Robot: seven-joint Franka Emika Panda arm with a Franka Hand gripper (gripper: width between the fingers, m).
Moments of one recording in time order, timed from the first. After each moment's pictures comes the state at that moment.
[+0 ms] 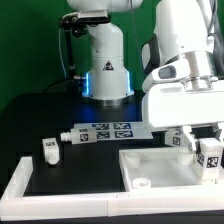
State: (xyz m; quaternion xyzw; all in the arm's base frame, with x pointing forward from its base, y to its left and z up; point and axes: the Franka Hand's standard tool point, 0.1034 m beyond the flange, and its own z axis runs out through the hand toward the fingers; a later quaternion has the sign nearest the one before) arm 0.628 0.113 0.079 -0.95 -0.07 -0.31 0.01
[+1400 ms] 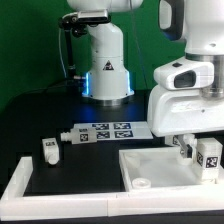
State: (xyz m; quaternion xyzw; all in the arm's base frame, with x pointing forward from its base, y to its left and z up) arm 0.653 0.108 0.084 -1.00 -0.04 -0.01 0.01
